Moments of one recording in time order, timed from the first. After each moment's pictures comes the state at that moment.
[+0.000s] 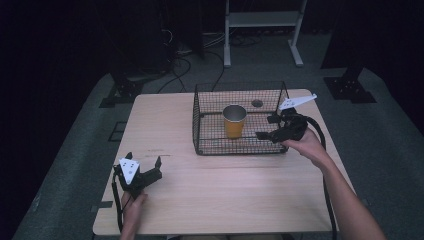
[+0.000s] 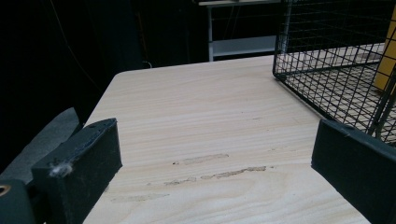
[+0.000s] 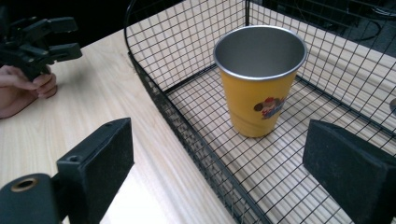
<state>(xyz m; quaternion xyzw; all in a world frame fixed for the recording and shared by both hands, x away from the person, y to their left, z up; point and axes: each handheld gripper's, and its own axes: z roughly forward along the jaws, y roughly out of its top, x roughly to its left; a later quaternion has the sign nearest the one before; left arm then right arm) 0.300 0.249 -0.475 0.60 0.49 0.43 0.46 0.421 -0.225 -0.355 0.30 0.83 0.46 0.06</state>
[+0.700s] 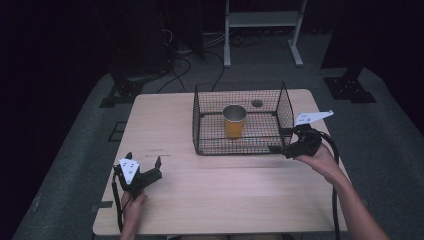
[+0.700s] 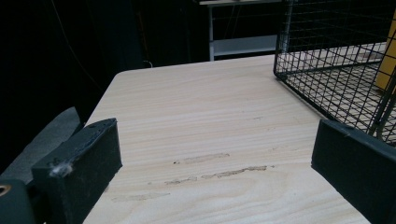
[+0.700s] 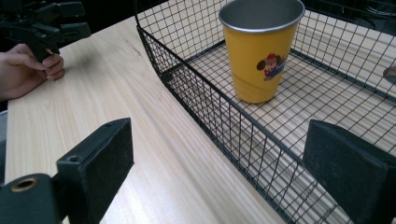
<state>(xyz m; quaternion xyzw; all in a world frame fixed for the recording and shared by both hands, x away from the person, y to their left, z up) 0.300 0.250 -0.475 0.60 0.49 0.43 0.46 0.384 -0.258 -0.375 0.30 0.82 0.47 0.07</state>
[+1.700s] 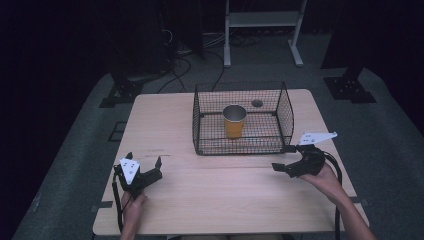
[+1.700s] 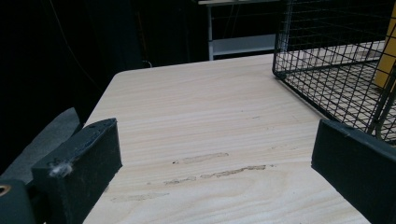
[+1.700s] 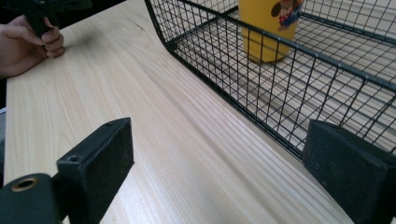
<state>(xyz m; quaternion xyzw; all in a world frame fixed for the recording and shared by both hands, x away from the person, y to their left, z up) 0.300 0.249 -0.476 0.61 0.49 0.43 0.45 0.350 -0.271 -0.418 0.32 0.82 0.47 0.07</state>
